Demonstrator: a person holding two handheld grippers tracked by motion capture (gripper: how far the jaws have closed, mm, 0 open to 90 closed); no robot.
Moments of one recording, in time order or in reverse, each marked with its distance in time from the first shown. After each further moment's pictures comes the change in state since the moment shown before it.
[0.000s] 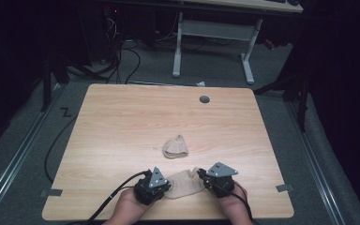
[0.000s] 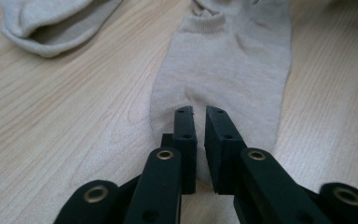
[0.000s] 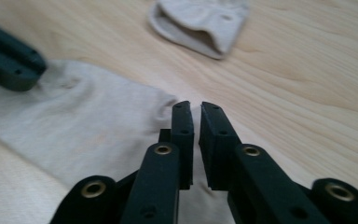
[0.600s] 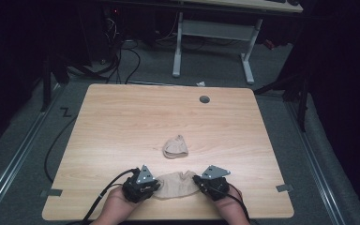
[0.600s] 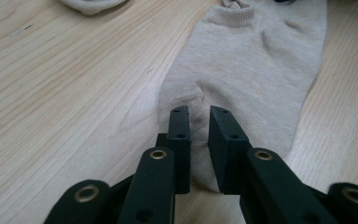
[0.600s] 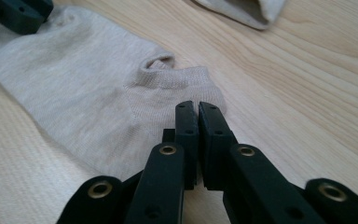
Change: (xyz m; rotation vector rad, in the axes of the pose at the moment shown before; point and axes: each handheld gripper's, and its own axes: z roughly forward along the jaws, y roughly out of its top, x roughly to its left) left arm 0.026 -0.021 -0.020 0.026 -0.004 -0.044; right arm 0.014 -0.006 0.016 0.080 0.102 -0.032
